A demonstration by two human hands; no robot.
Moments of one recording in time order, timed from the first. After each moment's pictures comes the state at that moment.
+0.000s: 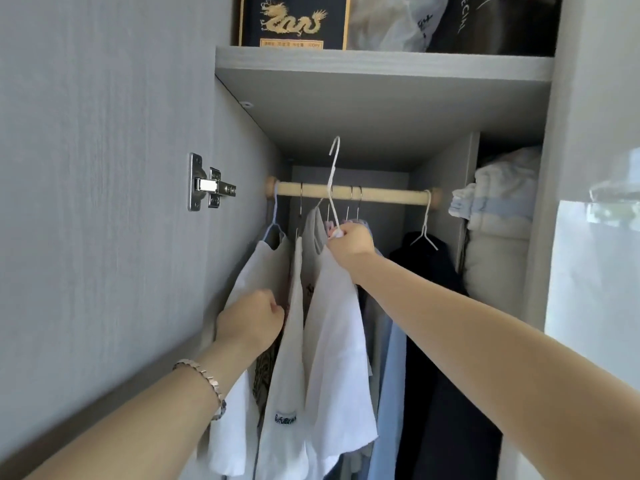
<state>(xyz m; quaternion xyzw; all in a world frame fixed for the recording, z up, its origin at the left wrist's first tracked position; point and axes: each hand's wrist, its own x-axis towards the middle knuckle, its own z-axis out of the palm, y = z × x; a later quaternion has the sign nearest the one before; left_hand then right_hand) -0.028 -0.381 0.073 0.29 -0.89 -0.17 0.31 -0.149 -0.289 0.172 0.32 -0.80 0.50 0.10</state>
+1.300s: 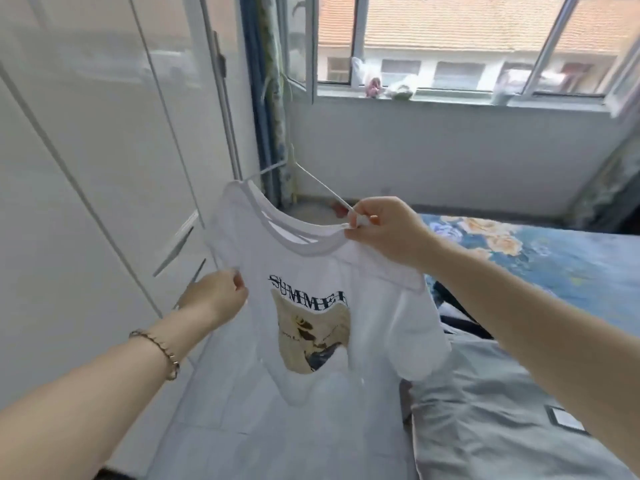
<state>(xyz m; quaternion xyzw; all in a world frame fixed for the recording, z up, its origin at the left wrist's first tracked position) 0.149 0.194 -0.190 -0.36 -0.92 -0.13 -0.12 0.346 0.356 -0.089 -0.24 -0.86 0.39 0.21</state>
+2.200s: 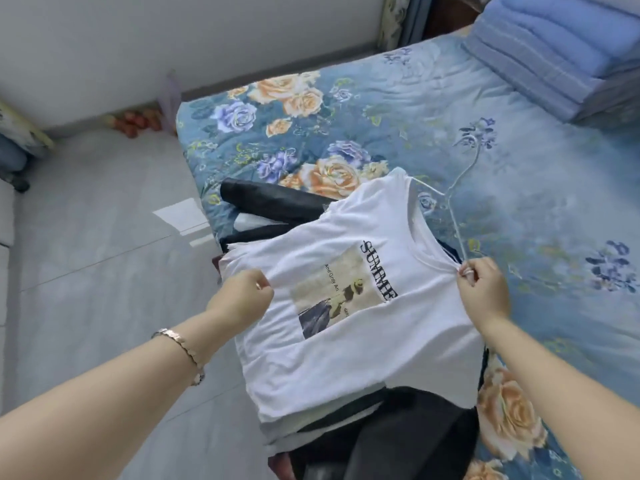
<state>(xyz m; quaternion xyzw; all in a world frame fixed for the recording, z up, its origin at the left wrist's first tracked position) 0.585 0.560 -0.374 -0.53 -0.76 -0.04 -0.37 0.932 0.588 -0.428 -0.76 -0.54 0.21 0.30</state>
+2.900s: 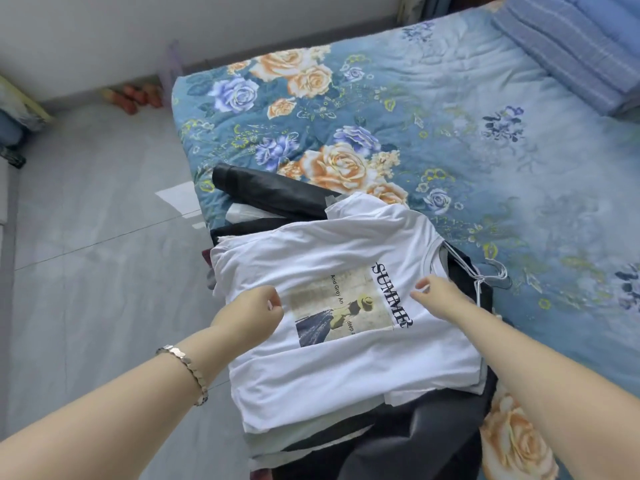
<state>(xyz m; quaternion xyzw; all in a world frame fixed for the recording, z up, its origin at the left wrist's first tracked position) 0.615 0.583 -0.429 -0.55 -0.74 0.05 -0.37 0.908 0.652 -0.484 -0.73 -0.56 0.38 -0.09</state>
